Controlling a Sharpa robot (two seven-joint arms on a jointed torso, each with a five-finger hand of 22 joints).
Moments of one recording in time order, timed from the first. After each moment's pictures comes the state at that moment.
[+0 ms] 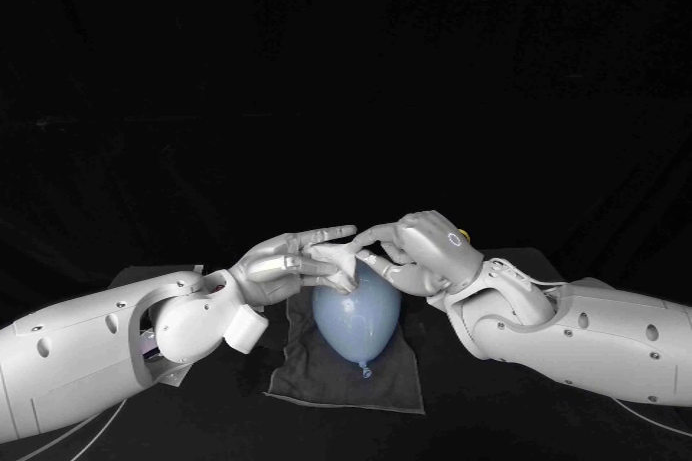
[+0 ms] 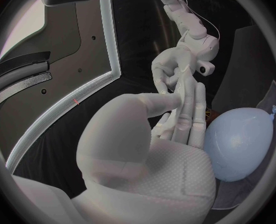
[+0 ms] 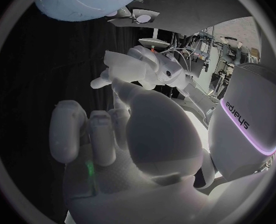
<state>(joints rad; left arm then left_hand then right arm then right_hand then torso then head) 1.18 -0.82 -0.07 1.58 0.05 0.23 0.27 1.45 -0.09 0.94 -0.26 0.05 0.33 0.15 0.05 0.09 0.60 0.22 0.05 0.05 0.99 0.14 0.55 0.26 0.17 0.66 0.22 0.79 0.52 1.20 -0.85 -0.17 1.69 -1.59 -0.95 0.14 1.39 -0.04 0.49 0.04 0.05 1.09 0.09 0.29 0.36 1.46 0.02 1.49 1.31 1.47 -0.05 1.57 1.31 0.07 1.47 0.06 1.32 1.31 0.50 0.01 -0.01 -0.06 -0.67</state>
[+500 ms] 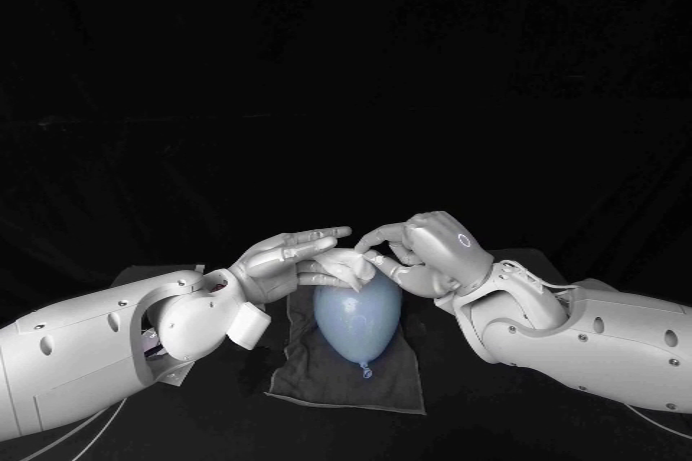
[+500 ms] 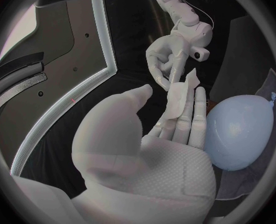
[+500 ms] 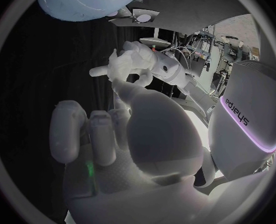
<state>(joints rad) 1.18 -0.82 -0.07 1.57 0.05 0.14 0.25 1.26 -0.13 0.50 0.12 0.05 0.36 0.15 0.07 0.11 0.84 0.22 0.14 0.07 0.78 0.18 0.50 0.23 0.18 0.72 0.29 0.38 0.21 1.21 -0.88 -0.17 1.72 -1.60 -0.95 0.13 1.38 -0.04 0.50 0.04 0.05 1.09 0.09 0.30 0.36 1.47 0.01 1.49 1.31 1.47 -0.05 1.57 1.31 0.07 1.47 0.06 1.32 1.31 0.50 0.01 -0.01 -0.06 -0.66</state>
